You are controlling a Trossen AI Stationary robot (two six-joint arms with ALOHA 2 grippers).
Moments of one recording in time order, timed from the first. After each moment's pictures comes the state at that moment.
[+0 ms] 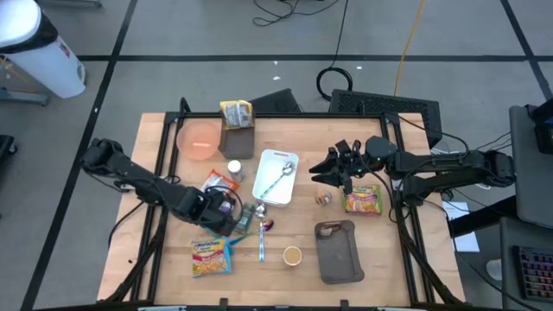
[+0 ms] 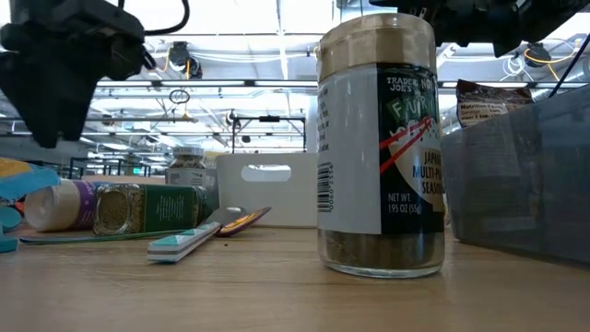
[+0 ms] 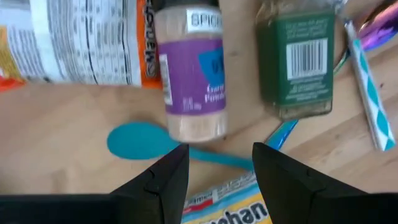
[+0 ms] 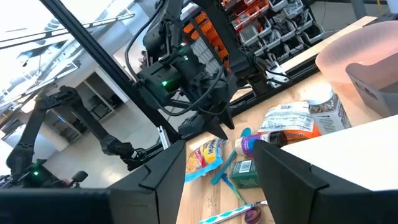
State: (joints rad) left arm -0.44 1.43 0.98 -1.00 -0.04 -1.54; right arm -0.16 1.03 0.57 0.44 -0.37 0.61
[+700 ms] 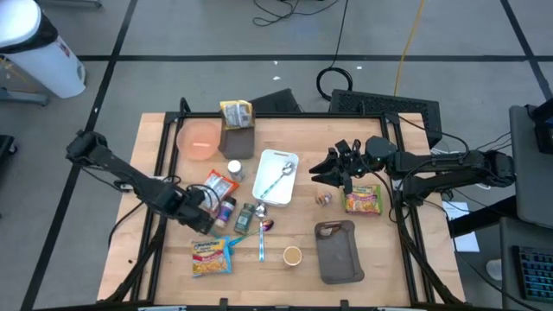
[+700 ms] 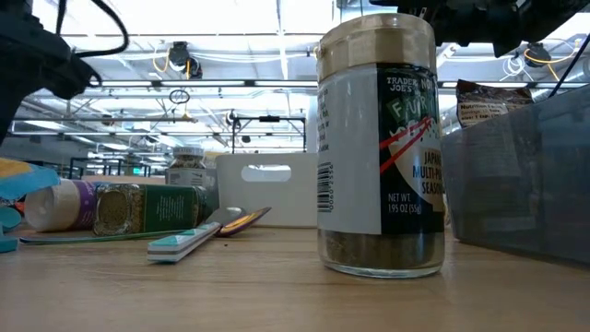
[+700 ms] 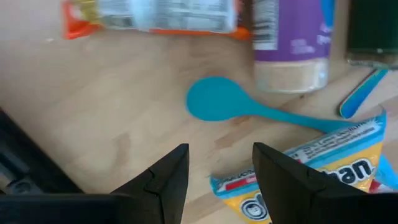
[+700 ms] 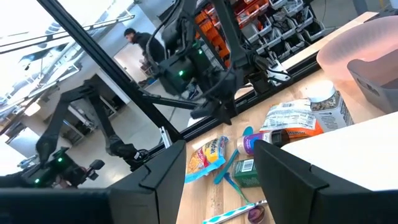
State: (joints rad) left arm -0.51 1.16 0.73 -1.01 0.03 -1.59; right arm -0.16 1.03 0.57 0.44 -0.37 0.63
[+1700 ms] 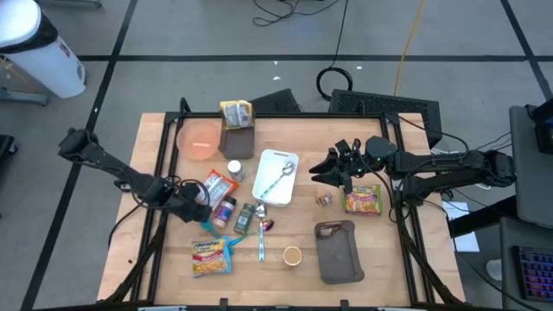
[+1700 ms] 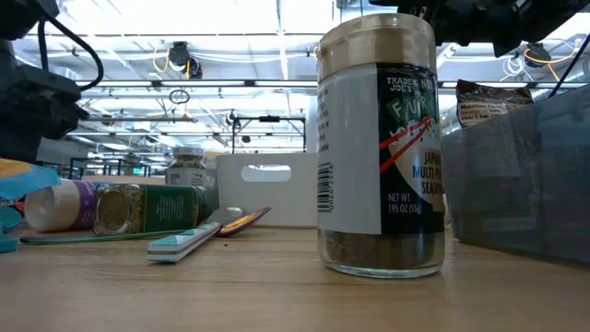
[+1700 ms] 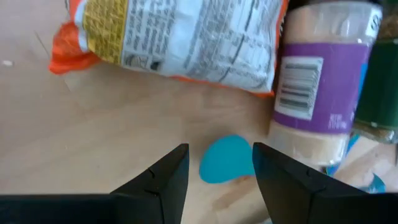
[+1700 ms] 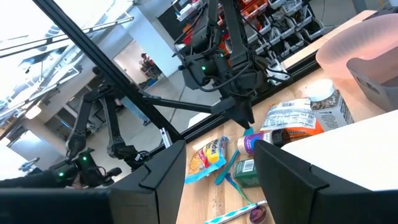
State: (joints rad) left arm -0.48 0.89 0.39 -0.66 -0.08 -1.72; right arm -0.16 1.03 0.57 0.44 -0.37 0.64
